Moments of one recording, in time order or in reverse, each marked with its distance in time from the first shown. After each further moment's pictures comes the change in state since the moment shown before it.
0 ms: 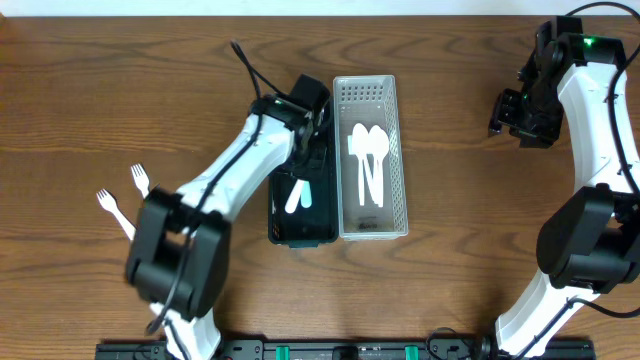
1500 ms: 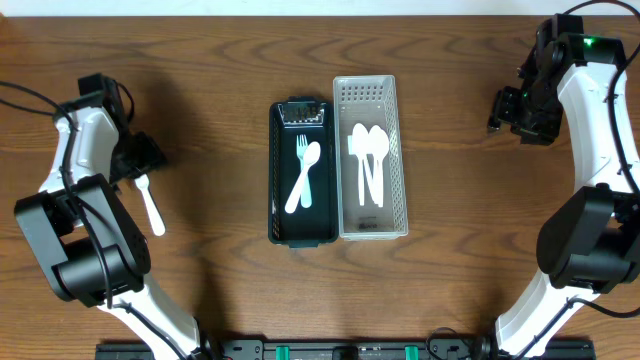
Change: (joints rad) left arm 0.795 0.079 -0.038 0.046 -0.124 -0.053; right arm 0.000 0.000 -0.001 0.032 0.000 -0.015
